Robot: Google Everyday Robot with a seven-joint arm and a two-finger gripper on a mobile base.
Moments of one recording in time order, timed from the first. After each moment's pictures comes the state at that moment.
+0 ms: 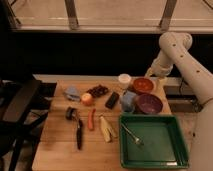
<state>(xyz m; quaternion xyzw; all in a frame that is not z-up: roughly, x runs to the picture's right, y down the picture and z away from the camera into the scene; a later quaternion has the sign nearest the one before) 0.276 -0.024 0.785 -0.30 -0.12 -0.18 0.93</state>
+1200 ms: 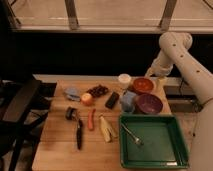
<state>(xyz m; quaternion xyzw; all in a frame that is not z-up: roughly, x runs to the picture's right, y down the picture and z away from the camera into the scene) 0.276 -0.025 0.785 -0.30 -0.12 -0.18 0.93</state>
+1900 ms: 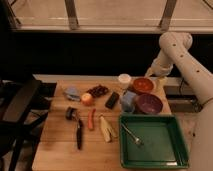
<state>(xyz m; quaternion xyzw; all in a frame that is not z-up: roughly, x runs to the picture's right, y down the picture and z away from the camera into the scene) 0.276 -0.028 0.784 -0.30 -0.13 -0.20 0.93</state>
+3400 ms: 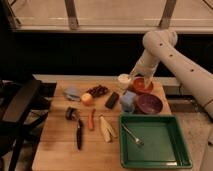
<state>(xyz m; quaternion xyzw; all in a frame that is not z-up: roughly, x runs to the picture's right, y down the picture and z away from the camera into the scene) 0.177 -0.035 0.753 -0.22 -0.20 -0.45 0.84</state>
